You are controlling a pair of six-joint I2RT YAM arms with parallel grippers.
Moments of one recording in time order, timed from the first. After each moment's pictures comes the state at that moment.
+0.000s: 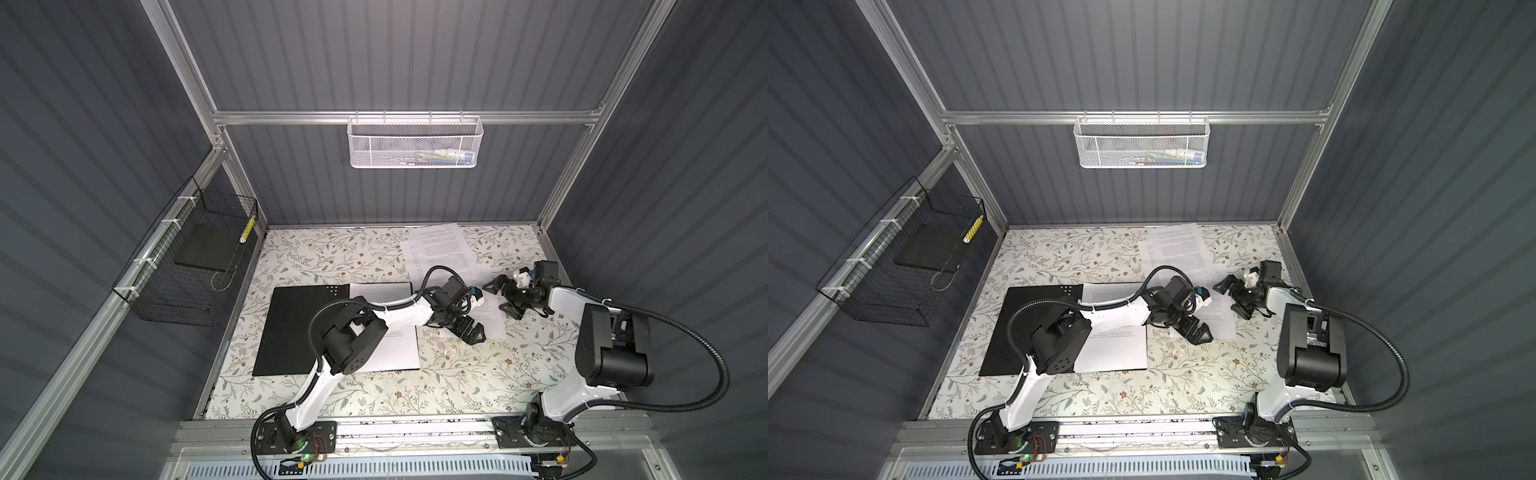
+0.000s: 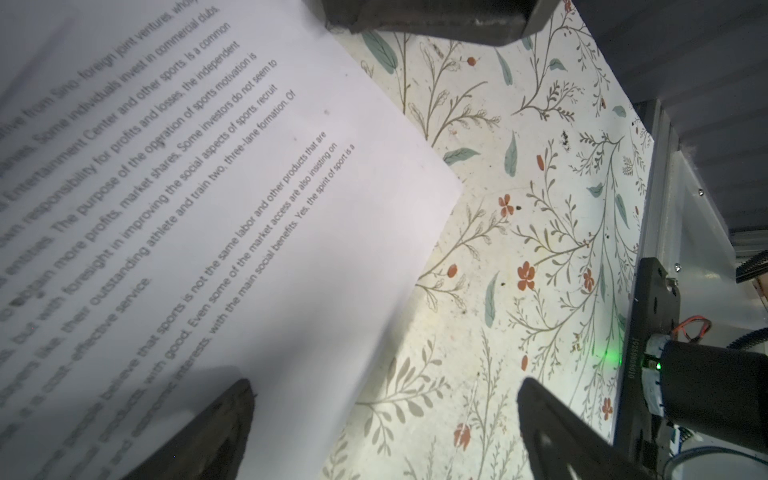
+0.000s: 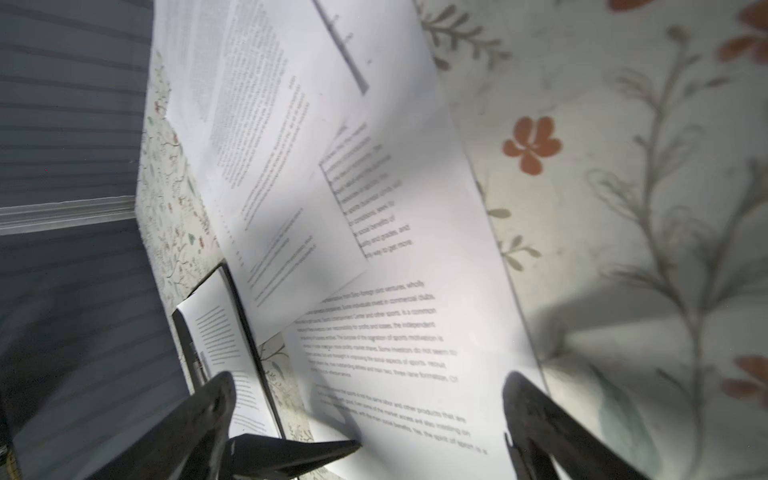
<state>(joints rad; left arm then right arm) -0.99 2.25 1.66 -0.33 0.45 -0.21 -0.18 1.66 0.89 -0.34 -0.57 0.52</state>
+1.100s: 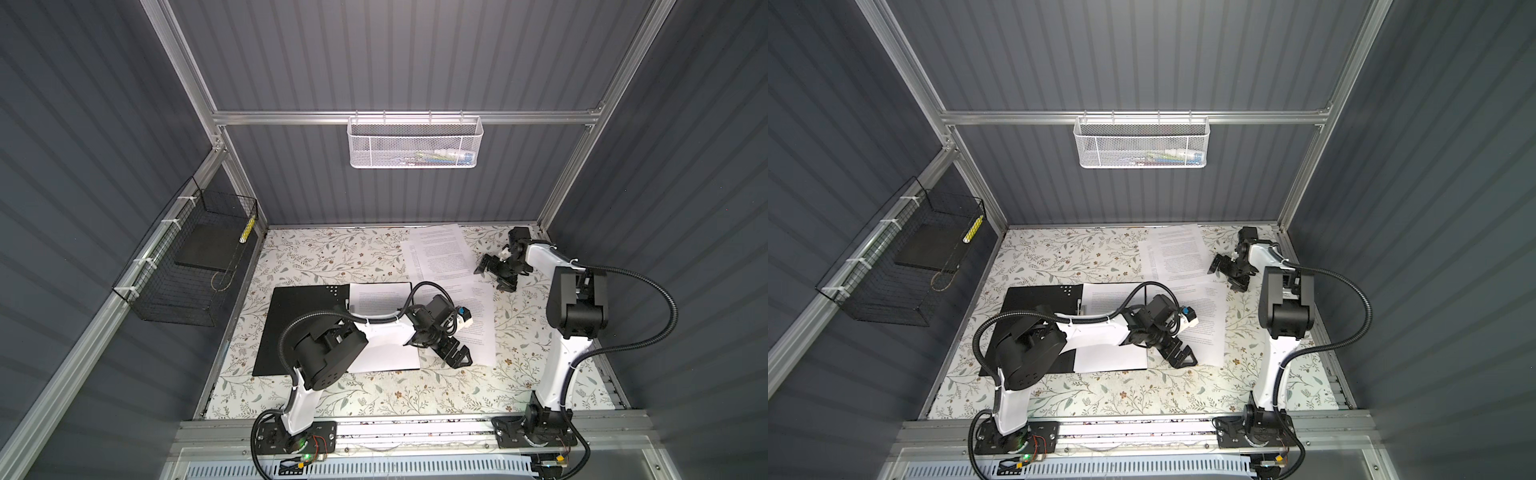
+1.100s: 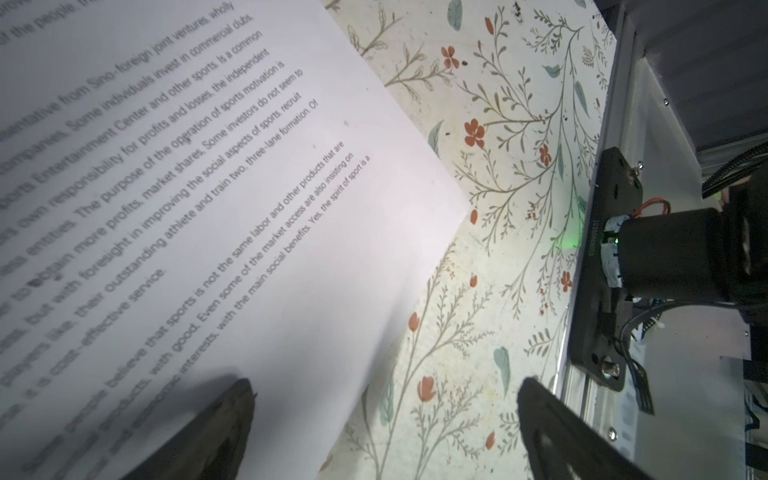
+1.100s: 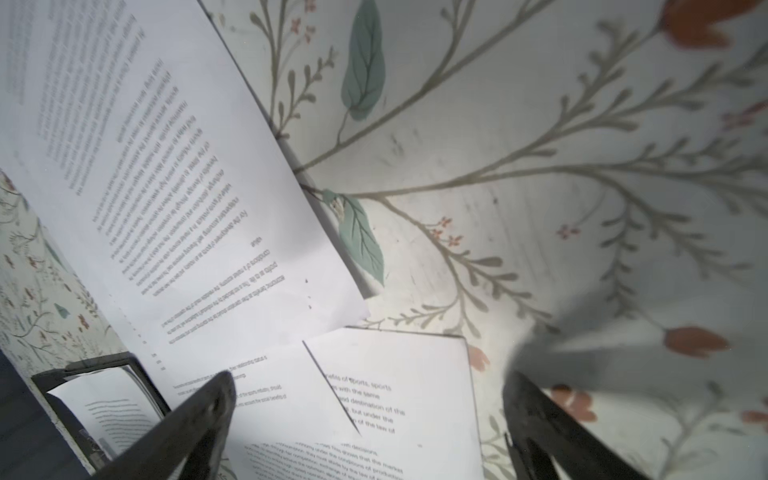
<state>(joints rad) -1.03 2.00 1.24 -0.21 0.50 -0.19 -0.05 2.12 1.57 -0.78 -0.33 0.41</state>
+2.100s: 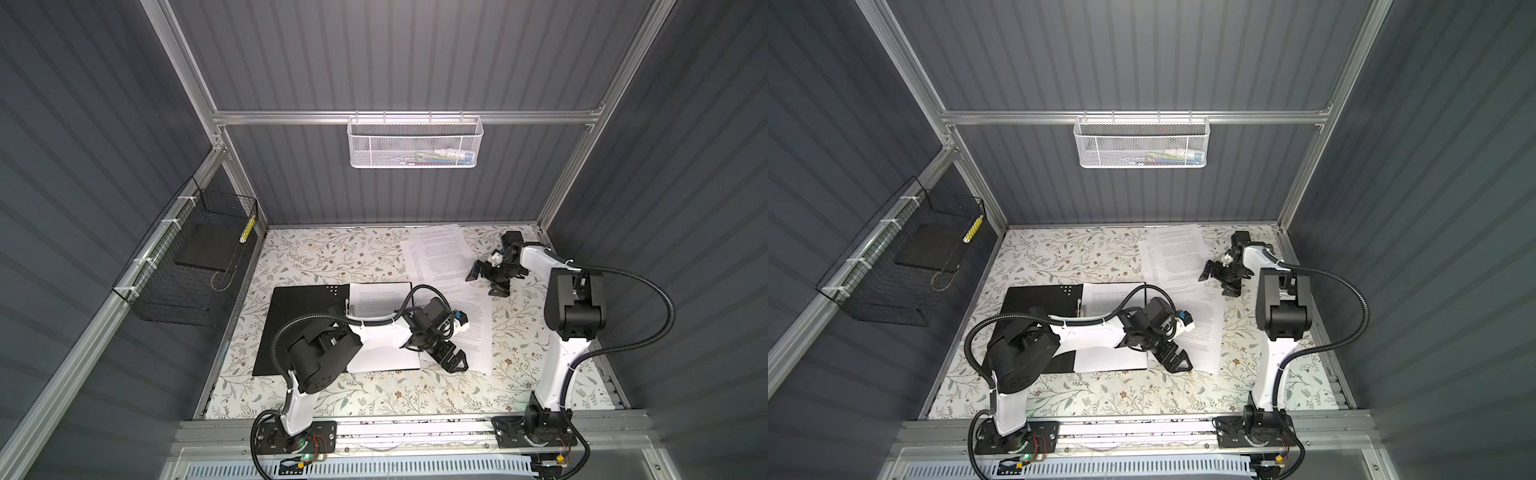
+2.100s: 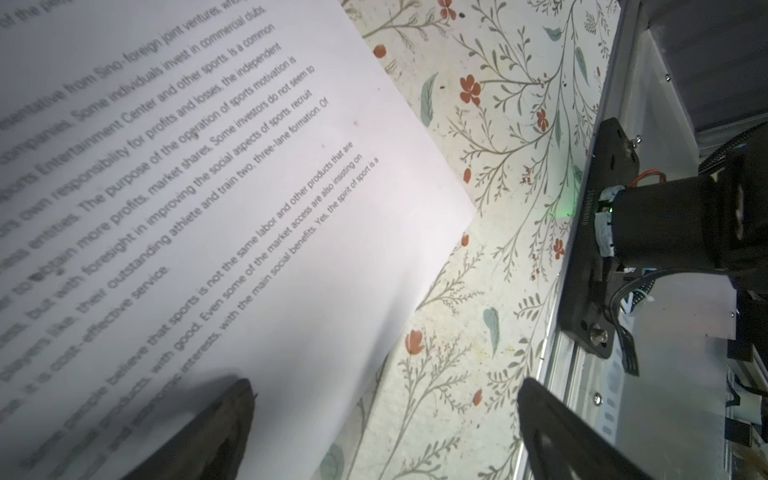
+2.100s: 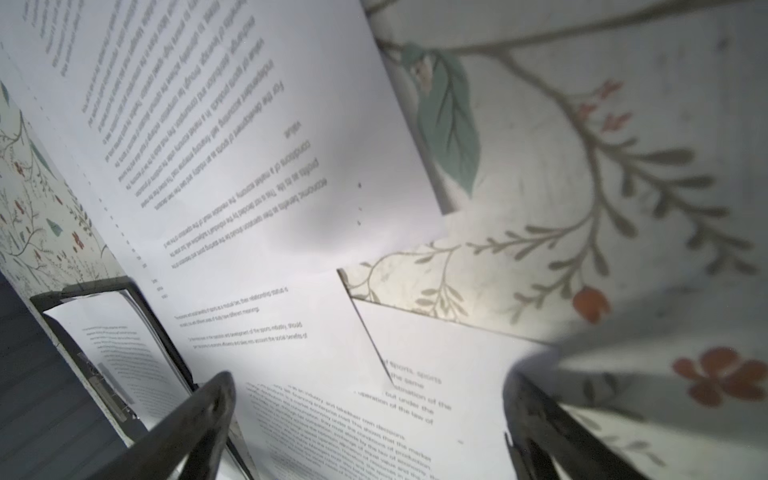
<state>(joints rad) -1.03 1.96 1.21 -0.26 0.50 -0.19 -0.01 2.07 1.49 -0.80 -0.44 0.35</state>
